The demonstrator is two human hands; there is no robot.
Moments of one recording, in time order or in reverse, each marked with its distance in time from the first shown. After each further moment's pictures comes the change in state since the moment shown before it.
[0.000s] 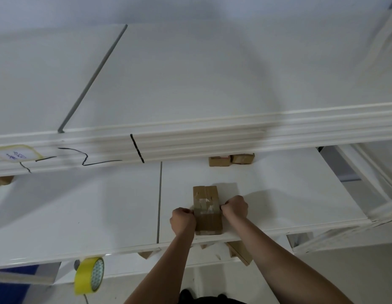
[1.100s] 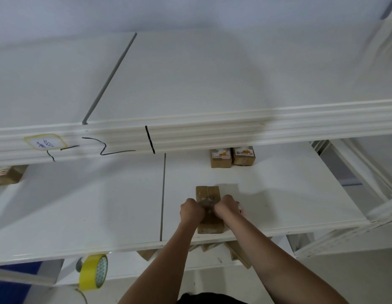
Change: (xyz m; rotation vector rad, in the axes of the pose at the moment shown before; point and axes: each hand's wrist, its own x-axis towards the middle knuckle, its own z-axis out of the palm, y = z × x) left_hand 0.001 0.025 -0.006 0.366 -0.184 0.198; right_hand -0.031 -0.018 0.002 -0.222 -0.081 -0.051
